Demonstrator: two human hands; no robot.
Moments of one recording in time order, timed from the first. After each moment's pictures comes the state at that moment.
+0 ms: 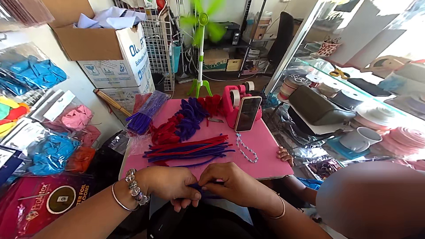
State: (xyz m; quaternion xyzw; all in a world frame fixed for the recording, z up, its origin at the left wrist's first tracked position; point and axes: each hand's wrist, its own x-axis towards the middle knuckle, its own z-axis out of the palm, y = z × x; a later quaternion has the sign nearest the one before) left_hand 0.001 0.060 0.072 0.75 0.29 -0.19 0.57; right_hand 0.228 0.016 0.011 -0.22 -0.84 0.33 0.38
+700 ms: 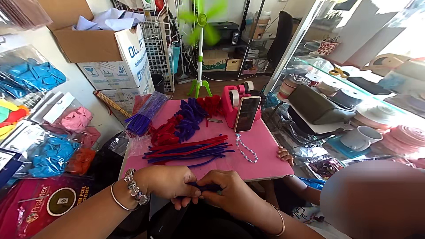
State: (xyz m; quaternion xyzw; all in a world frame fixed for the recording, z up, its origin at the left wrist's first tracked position) left_hand 0.004 0.061 0.077 0.73 0.32 -0.18 0.57; right_hand 0.215 -0.009 0.000 -0.32 -0.79 0.31 0.42
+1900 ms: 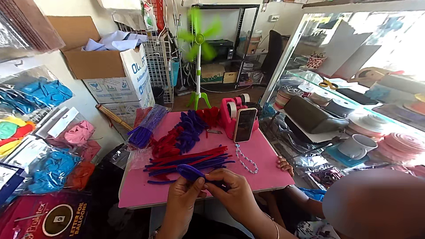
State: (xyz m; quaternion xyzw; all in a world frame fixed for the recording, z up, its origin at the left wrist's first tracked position) left_hand 0.046 -0.003 -0.004 0.43 0.33 0.60 0.59; right_hand 0.205 0.000 -0.008 -0.35 -0.67 0.28 0.59
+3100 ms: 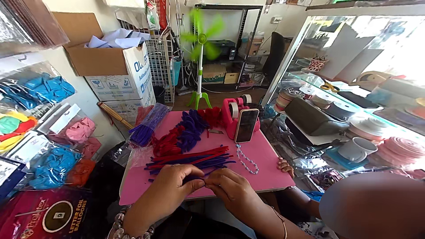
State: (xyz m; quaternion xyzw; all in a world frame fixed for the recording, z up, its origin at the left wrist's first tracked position) left_hand -0.014 0.034 0.054 0.84 0.37 0.26 0.31; right_hand 0.214 0.006 0.006 -0.31 -0.82 0.04 0.49
